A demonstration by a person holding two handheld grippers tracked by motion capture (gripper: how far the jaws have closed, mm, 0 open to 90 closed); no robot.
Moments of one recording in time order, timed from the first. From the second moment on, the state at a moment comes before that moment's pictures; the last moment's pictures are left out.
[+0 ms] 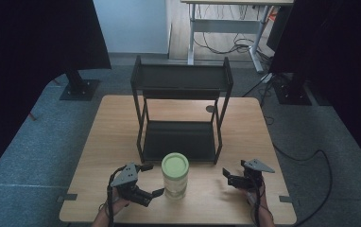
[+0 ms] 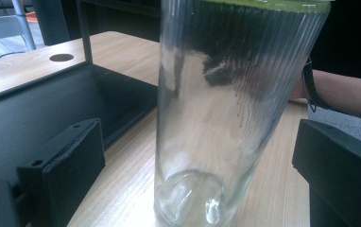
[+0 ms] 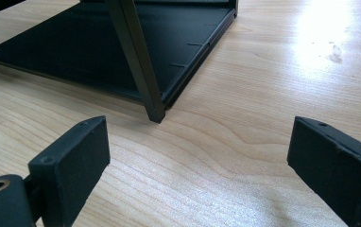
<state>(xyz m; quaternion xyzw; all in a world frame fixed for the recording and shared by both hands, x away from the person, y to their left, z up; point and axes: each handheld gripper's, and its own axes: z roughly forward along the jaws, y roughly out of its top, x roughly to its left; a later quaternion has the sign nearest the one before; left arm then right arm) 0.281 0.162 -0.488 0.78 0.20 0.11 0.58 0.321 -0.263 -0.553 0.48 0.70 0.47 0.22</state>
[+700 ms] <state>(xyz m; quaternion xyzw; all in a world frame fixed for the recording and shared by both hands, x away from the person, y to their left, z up) 0.288 0.142 -0.485 0.79 0.18 0.09 0.58 0.321 -0.262 -0.553 0.48 0.71 0.47 0.22</state>
